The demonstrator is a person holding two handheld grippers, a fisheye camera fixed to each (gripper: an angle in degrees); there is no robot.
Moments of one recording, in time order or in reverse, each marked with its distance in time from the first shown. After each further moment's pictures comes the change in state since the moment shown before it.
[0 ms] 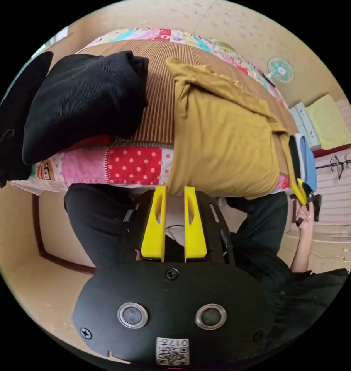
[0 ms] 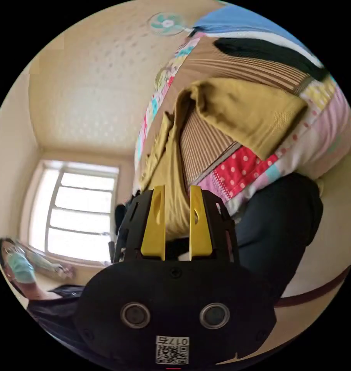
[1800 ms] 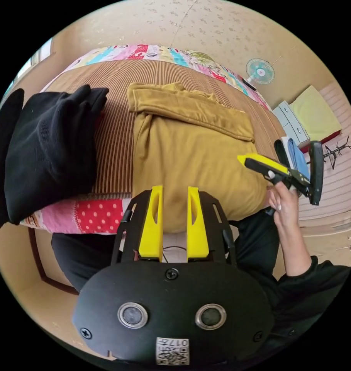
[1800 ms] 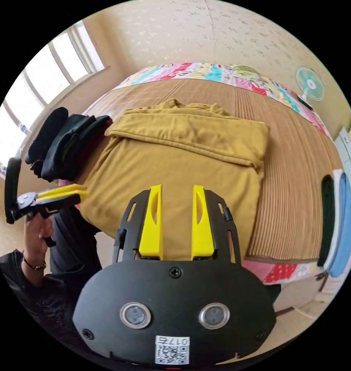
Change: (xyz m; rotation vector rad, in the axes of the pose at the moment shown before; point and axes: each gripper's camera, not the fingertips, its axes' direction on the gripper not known) left arm 0.121 -0.026 0.023 0.051 -0.107 0.145; right arm -0.279 0.111 0.388 -0.263 0.758 -0.813
